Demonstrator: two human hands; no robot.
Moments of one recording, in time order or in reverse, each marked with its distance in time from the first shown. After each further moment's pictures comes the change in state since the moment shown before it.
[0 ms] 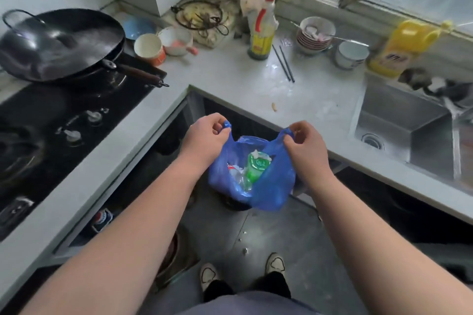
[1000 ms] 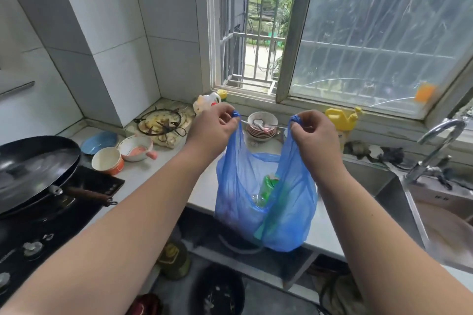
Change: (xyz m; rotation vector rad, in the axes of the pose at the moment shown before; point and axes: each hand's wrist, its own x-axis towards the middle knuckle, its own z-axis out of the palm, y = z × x) left_hand 0.157 0.240 0.018 -0.056 0.084 0.480; right_hand 0.158 -0.100 -0.169 0.193 0.344 -0.295
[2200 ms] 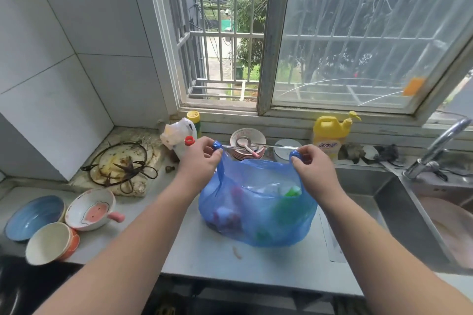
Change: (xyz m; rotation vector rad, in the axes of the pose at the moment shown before) left_hand 0.166 -0.125 0.075 -0.127 -0.266 -0.172; right_hand 0.125 0.111 0.074 -0.212 0.037 0.329
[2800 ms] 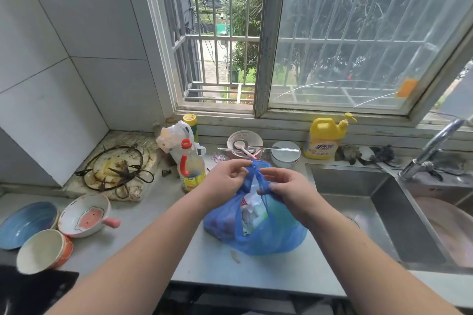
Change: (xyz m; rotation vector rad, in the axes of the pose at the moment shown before) left_hand -0.020 0.007 0.041 -0.124 -0.390 0.053; right_hand -0.032 -0.007 0.032 0.446 -0.427 0.233
